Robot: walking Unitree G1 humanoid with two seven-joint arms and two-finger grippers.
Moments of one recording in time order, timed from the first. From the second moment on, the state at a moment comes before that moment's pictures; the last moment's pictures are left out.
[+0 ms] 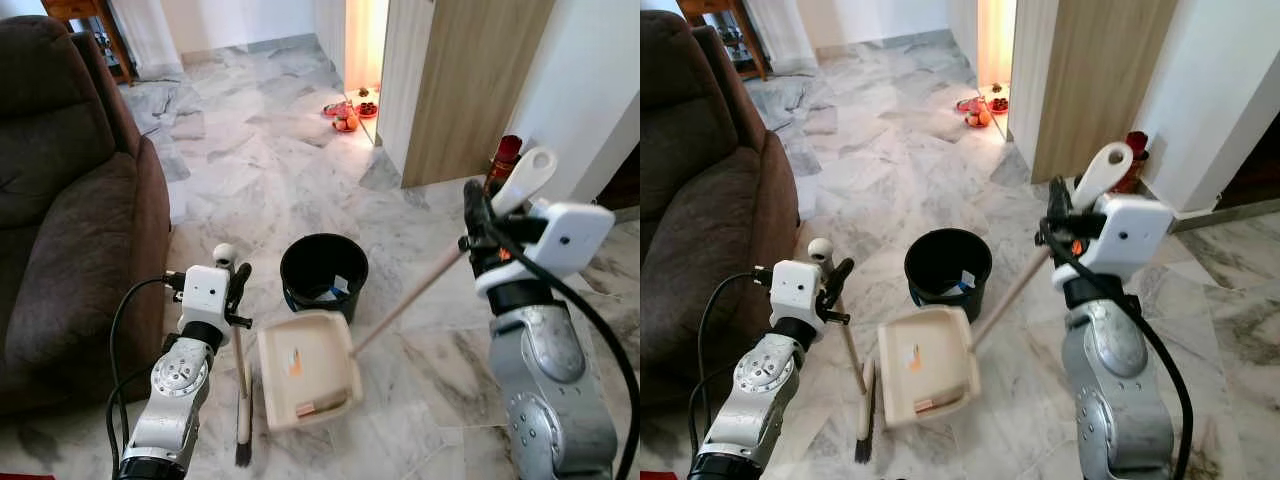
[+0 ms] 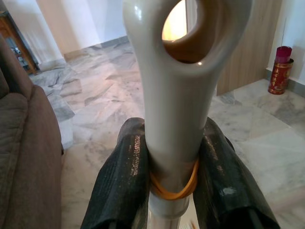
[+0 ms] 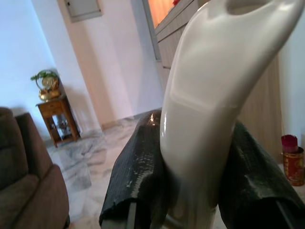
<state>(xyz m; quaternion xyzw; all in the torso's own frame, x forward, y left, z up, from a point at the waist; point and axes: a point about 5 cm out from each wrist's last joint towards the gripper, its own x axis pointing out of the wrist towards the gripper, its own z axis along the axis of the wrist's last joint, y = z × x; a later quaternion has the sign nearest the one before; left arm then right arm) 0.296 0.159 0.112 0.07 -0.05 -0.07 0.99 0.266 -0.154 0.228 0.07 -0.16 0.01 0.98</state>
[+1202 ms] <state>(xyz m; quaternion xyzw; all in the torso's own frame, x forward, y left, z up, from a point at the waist) 0.297 0.175 0.120 0.09 -0.08 -0.02 0.99 0.268 -0.131 0.260 0.09 -0.23 0.02 0.97</state>
